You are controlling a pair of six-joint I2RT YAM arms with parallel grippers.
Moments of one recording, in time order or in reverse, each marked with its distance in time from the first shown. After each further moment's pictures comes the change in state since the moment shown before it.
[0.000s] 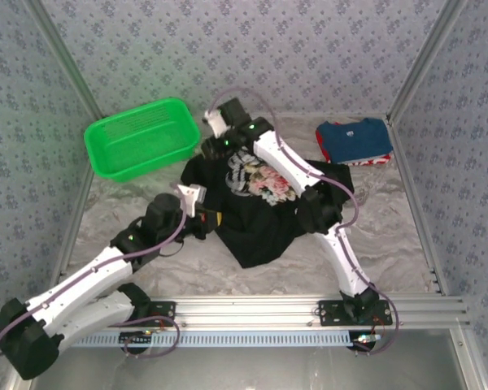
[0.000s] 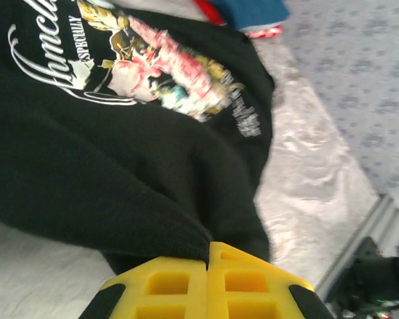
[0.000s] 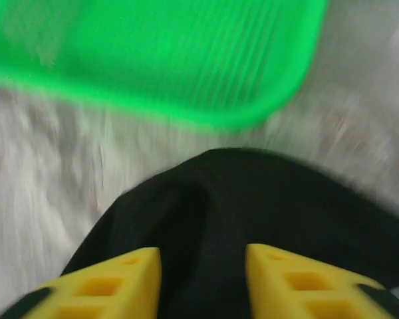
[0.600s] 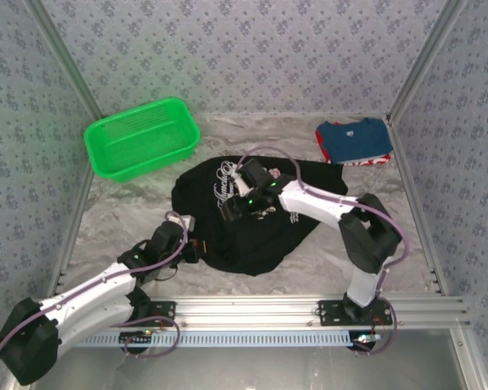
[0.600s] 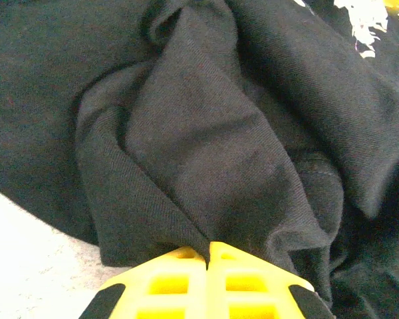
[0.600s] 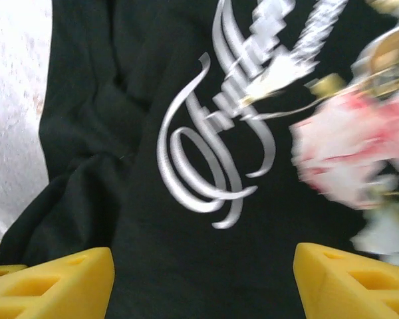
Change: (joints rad) left arm 0.002 -0.039 -0.294 0.000 -0.122 -0.111; right arm 0.140 -0.596 -1.124 0.367 0.063 0.315
